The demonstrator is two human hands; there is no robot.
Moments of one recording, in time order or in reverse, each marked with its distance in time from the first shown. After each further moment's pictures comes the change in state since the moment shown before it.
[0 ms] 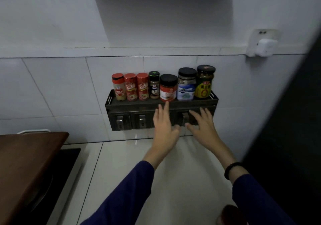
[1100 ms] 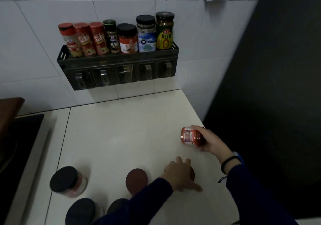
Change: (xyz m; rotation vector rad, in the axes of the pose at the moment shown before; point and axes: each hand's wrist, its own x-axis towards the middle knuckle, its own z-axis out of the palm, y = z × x) left_hand -0.203 -0.031 0.141 0.685 -1.113 -0.108; right_hand -0.178 0.119 -0.002 0.908 -0.147 1.149
